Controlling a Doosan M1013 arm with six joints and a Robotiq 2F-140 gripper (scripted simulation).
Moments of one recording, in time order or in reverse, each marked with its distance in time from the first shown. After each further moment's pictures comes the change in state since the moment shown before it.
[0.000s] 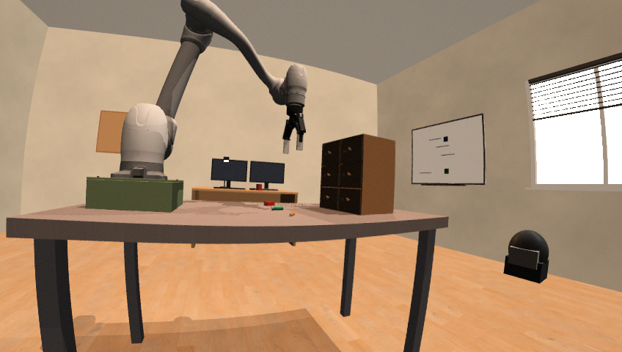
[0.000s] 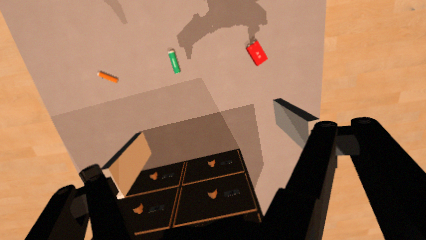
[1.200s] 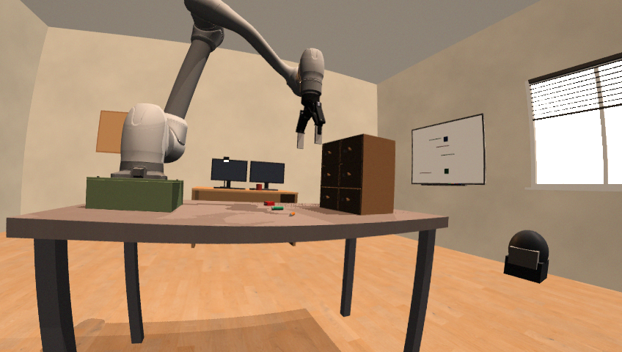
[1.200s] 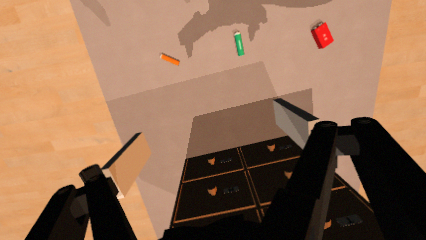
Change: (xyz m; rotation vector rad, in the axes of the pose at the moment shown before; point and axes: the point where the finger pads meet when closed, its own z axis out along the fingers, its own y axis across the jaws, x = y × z) arm 0.000 -0.153 -0.006 0.003 -0.005 0.001
